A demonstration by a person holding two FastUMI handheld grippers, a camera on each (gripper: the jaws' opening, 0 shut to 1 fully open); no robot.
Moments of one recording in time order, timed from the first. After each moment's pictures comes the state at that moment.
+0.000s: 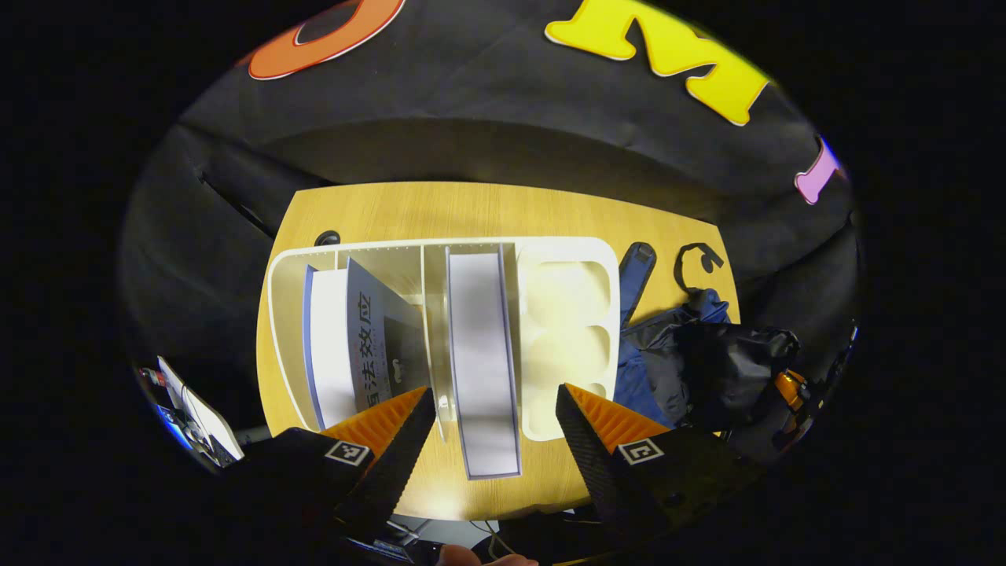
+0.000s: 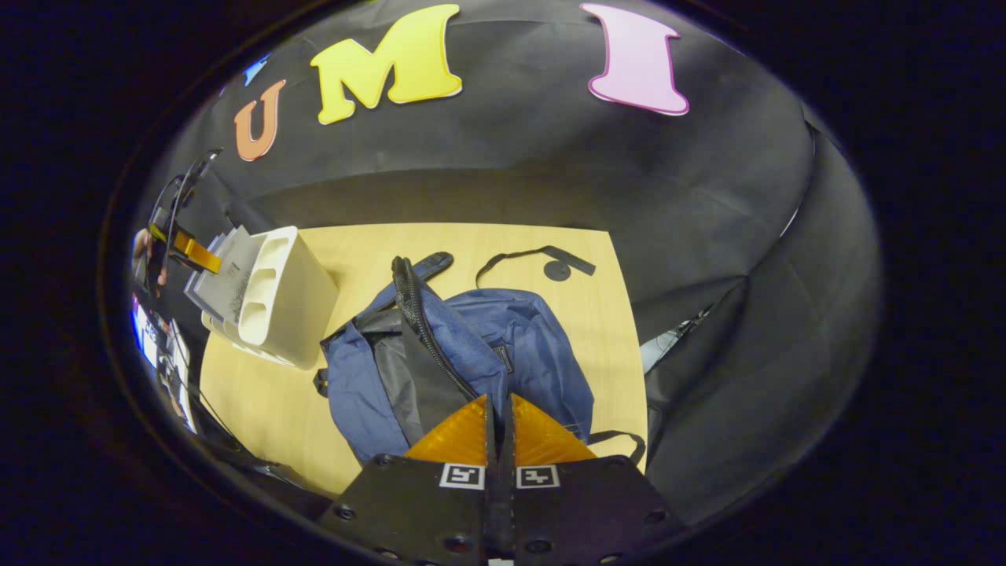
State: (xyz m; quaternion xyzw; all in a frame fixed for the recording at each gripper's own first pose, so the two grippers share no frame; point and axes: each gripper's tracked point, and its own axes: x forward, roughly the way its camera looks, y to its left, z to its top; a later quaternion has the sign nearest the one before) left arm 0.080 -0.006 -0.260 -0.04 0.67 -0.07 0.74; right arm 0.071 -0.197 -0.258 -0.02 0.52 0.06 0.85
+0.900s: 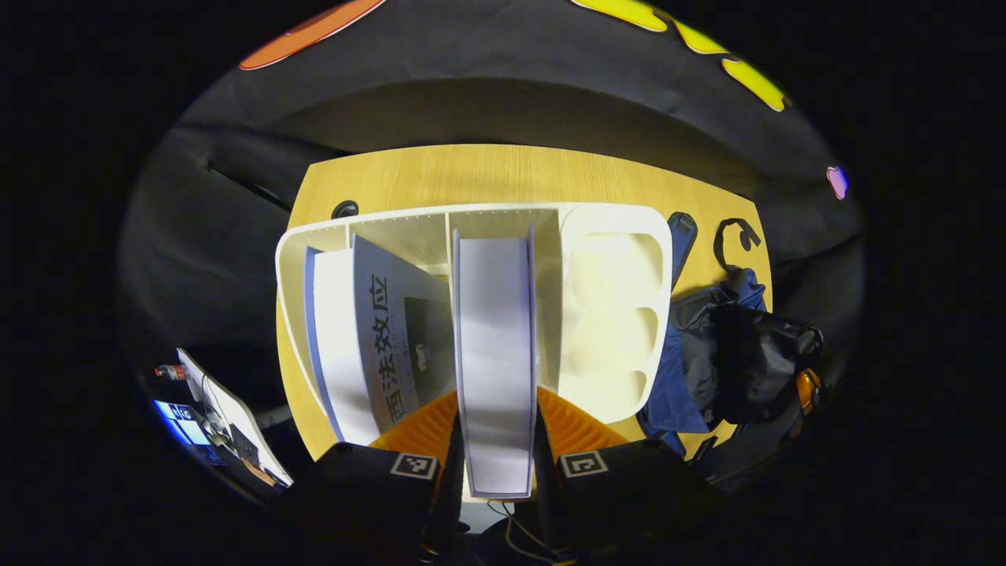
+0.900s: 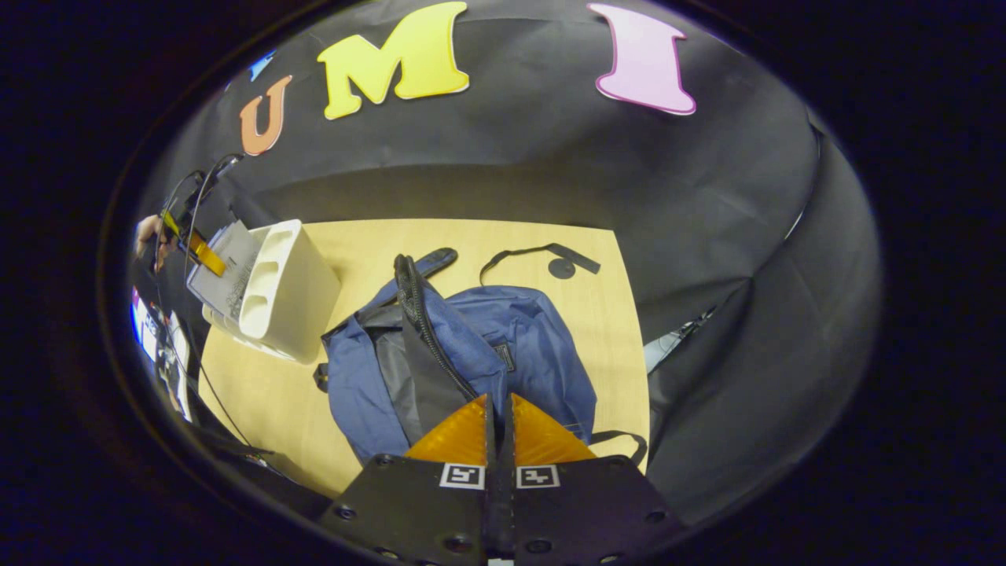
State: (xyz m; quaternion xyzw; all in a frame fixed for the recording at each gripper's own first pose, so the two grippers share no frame) left arm 0.068 0.016 -0.269 -0.01 0.71 -0.03 0.70; right arm 0.067 -0.193 -0.263 -0.03 0.51 0.07 0.85
